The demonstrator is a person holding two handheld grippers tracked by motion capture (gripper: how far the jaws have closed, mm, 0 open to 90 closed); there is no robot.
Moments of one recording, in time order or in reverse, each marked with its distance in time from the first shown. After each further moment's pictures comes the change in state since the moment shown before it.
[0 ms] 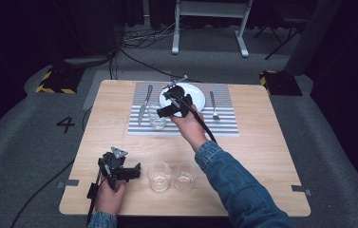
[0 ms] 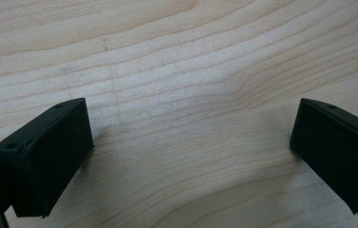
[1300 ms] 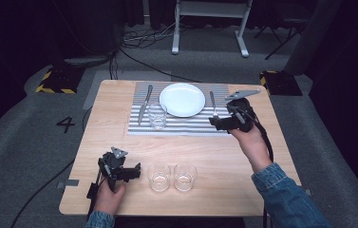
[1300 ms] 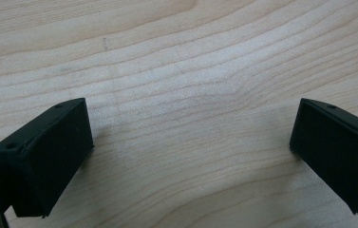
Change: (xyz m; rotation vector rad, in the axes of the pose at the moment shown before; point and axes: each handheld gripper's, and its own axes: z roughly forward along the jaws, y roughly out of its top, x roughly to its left) left arm 0.000 0.000 0.000 0.002 0.000 0.001; right arm -0.082 -0.103 -0.130 -0.128 -0.054 0.000
